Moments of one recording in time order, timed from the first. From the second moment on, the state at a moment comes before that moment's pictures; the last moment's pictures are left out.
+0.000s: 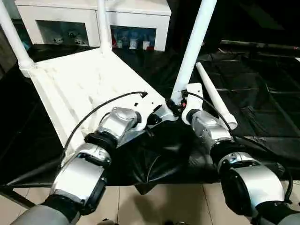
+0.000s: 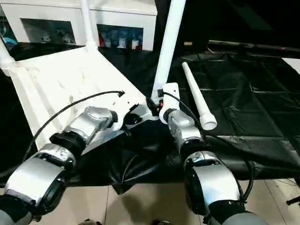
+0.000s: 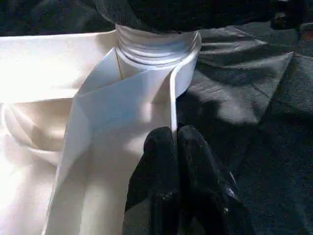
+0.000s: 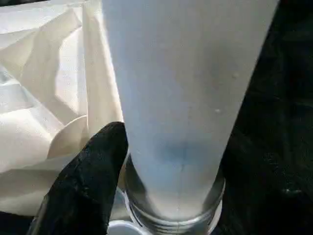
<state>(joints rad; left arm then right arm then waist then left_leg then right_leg) -0.93 0.11 -0.22 1.05 0.11 0.19 -0.72 -0.89 -0.06 -0.09 1.20 0.12 -0.06 0.35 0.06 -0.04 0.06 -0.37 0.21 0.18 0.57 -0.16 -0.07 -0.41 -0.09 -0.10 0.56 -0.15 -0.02</state>
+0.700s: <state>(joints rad) -0.79 0.28 -0.27 0.85 0.07 -0.01 -1.16 -0.73 -0.26 0.06 1.02 0.07 -0.14 1.01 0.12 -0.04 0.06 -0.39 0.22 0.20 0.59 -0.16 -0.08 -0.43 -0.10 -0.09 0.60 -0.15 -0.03</state>
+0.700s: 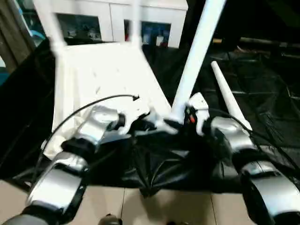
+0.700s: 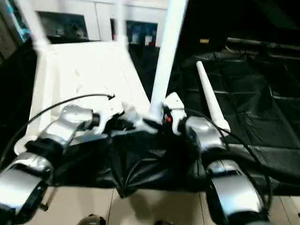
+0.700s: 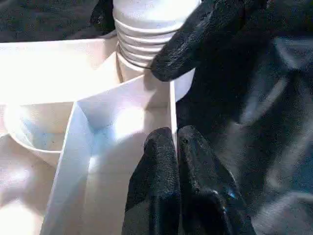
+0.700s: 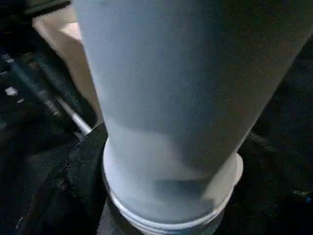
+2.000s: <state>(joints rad) -0.87 0.07 -0.20 1.00 0.10 0.15 -0.70 -0.77 -0.08 -0.08 1.06 0.09 -0.02 0.36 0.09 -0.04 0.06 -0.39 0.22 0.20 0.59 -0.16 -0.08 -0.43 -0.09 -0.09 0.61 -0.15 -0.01</state>
